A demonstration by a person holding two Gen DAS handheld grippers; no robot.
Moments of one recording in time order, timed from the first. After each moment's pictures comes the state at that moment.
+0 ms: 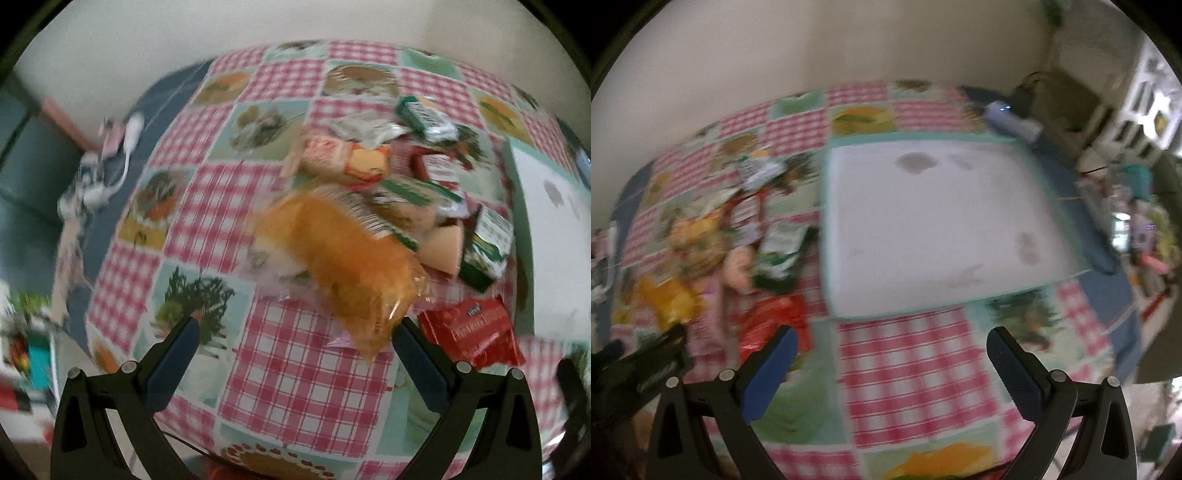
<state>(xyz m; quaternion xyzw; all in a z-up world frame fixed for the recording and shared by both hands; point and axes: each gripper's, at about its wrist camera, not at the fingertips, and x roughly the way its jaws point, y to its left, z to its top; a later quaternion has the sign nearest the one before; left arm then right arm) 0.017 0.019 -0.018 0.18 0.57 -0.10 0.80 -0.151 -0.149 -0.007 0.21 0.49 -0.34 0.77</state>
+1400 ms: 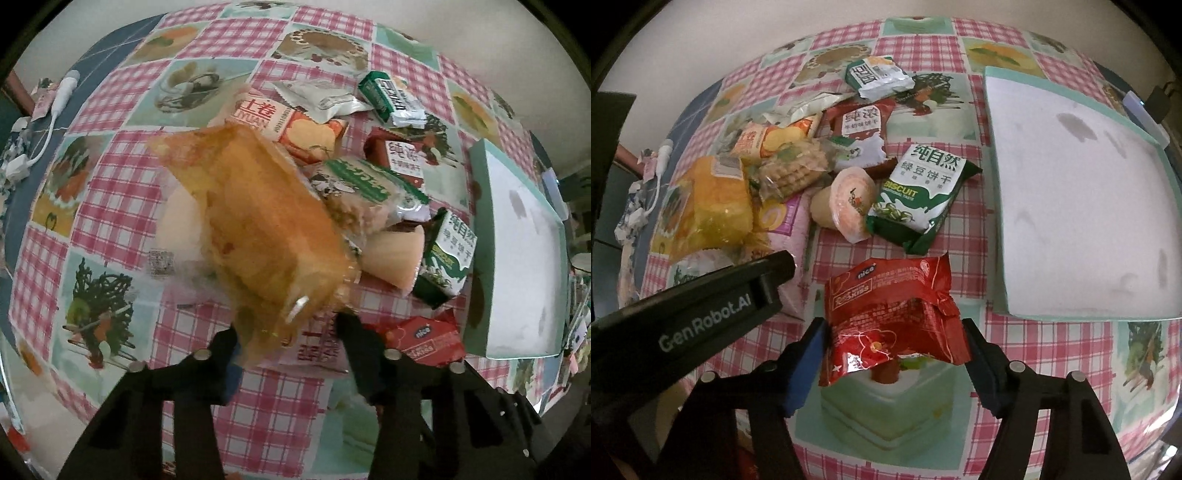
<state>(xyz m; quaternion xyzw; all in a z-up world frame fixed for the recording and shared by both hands) 0.040 -0.012 -0.051 0.09 0.64 -0.20 0.73 -0.068 -0.115 -0.065 0.22 0.58 -0.17 0.77</state>
